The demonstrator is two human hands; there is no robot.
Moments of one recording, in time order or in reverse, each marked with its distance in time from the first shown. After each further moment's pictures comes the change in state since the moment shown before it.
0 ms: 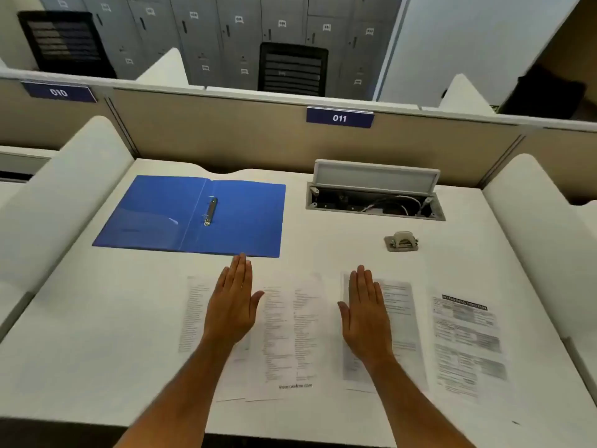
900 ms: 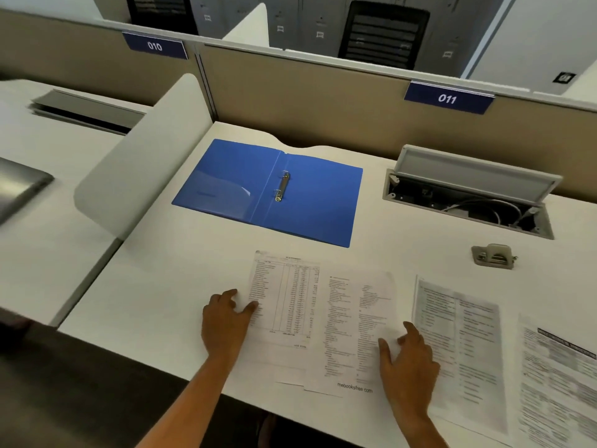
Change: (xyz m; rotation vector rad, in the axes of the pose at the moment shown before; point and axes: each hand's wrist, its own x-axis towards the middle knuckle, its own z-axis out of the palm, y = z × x) left_hand -0.095 -0.105 0.000 -0.407 0.076 -0.876; right_hand -0.054 -0.076 0.033 0.180 -0.152 0.430
